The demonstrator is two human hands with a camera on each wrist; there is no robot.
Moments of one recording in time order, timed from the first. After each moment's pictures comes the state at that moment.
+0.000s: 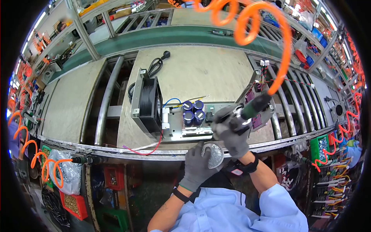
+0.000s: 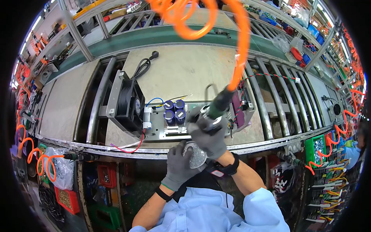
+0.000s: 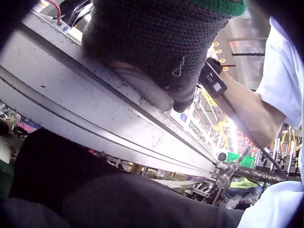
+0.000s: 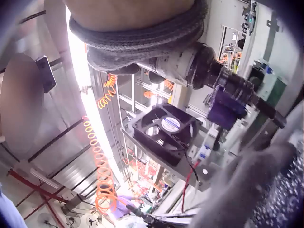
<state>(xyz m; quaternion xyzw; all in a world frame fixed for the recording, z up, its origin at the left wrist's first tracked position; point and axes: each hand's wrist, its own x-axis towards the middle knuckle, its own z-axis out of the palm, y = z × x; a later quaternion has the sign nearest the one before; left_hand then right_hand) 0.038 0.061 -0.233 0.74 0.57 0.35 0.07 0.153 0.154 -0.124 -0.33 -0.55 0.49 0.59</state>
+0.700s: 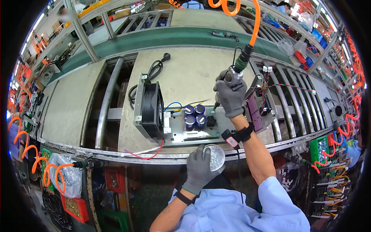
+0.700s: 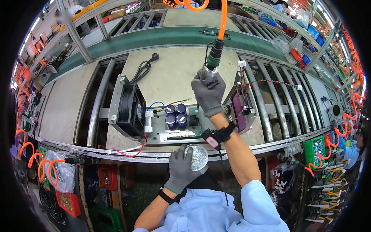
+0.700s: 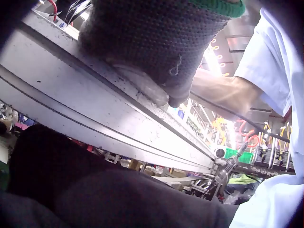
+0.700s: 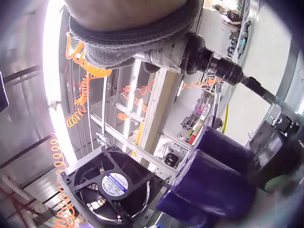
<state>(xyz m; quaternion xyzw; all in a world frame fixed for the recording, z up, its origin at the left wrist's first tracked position) 0.043 0.062 -0.235 0.73 0.60 0.34 0.05 0.135 0.279 -0.116 -0.37 -0.52 0.40 0.66</state>
